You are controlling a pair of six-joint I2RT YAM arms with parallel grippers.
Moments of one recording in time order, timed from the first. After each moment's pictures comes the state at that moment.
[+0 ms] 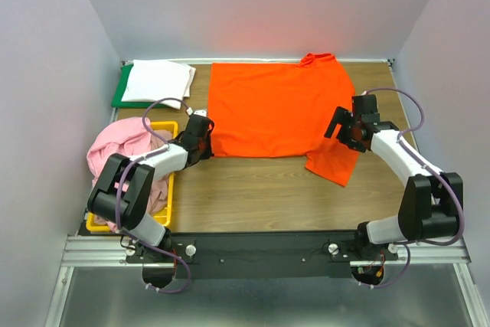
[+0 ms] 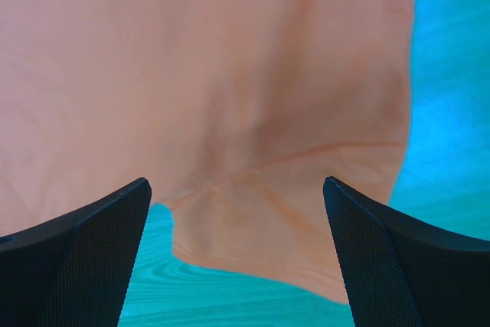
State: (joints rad) left arm -0.39 1.55 0.74 -0.06 -0.15 -0.42; right arm 0.09 1.43 0.94 -0.41 0.03 0.48
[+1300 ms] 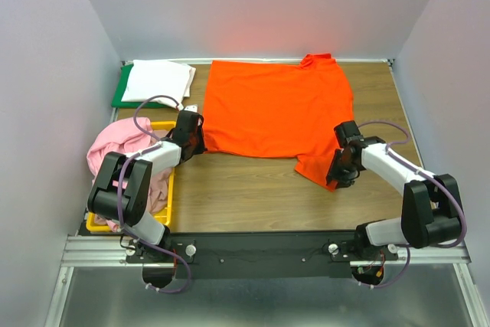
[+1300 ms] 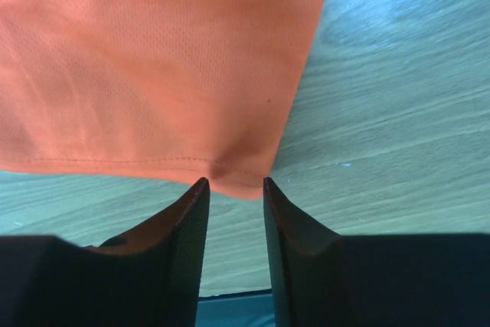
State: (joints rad) left arm -0.29 1.57 0.74 0.00 -0.08 -0.37; right arm 0.21 1.38 0.74 -0.74 0.04 0.64
